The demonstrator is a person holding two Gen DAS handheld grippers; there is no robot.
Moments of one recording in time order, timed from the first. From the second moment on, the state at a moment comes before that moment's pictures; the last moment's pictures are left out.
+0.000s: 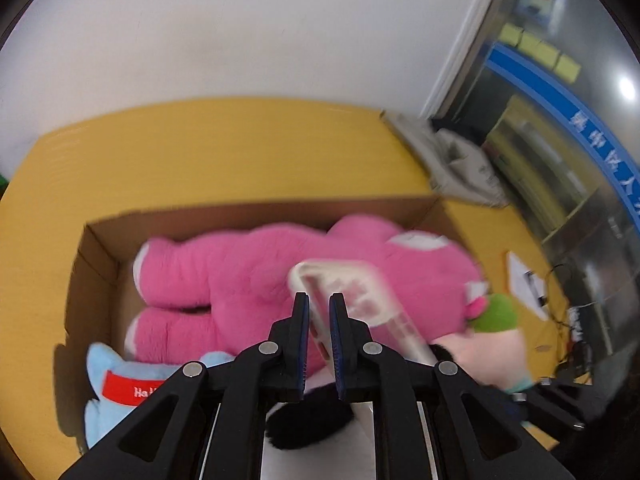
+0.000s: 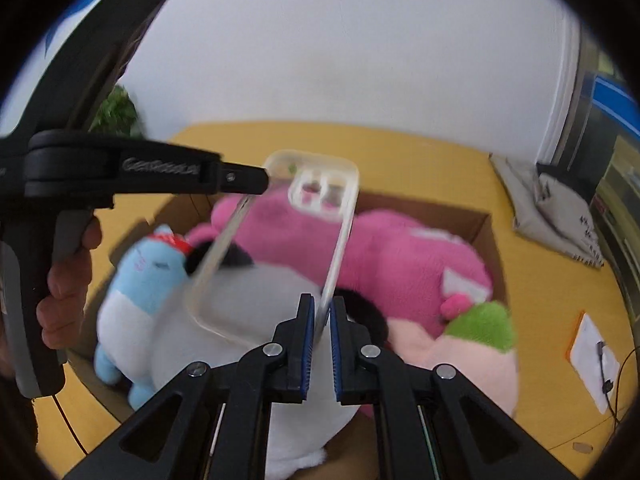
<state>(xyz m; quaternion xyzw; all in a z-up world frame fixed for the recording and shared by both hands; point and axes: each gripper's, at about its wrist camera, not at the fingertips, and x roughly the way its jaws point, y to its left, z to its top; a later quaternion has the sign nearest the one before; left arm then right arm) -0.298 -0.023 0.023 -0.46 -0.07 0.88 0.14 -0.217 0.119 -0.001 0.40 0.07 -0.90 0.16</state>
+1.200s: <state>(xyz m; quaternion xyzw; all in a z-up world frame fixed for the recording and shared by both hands) 0.068 -0.063 0.027 -0.29 -0.06 0.95 0.03 0.022 0.179 -0.002 0.31 0.02 -0.94 0.11</state>
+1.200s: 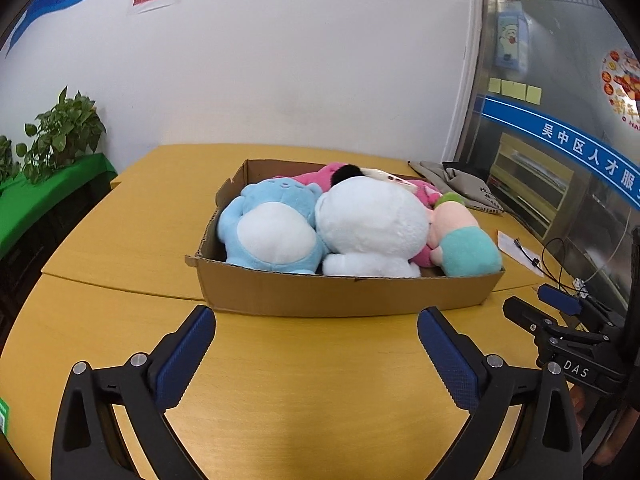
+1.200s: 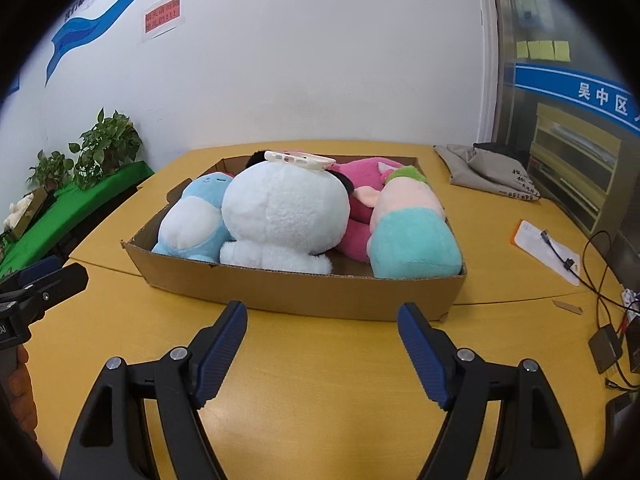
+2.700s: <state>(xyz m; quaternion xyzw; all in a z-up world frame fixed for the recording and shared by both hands) 0.102 -0.026 0.039 -0.26 -0.06 0.96 0.02 0.070 0.181 0.015 0.27 0.04 -0.96 0.07</state>
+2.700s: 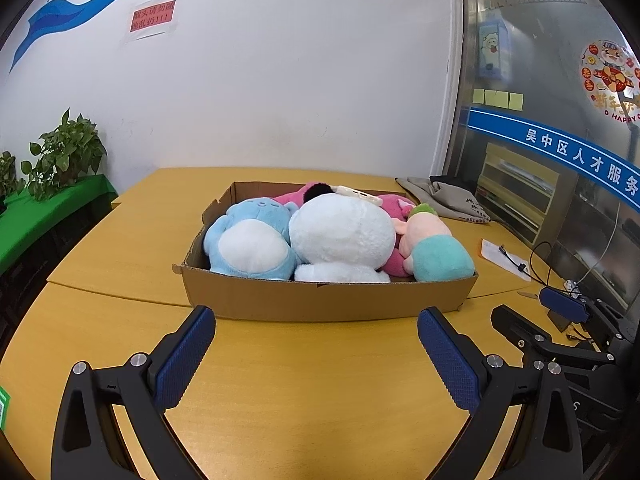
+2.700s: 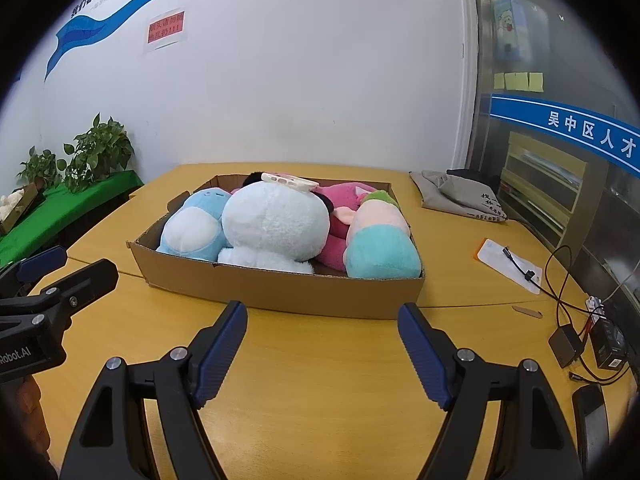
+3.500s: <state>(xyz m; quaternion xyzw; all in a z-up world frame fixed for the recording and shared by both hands) 0.089 -0.026 0.026 -0.27 -0.05 0.96 0.01 0.061 0.170 0.006 0.28 0.06 -0.96 0.07</state>
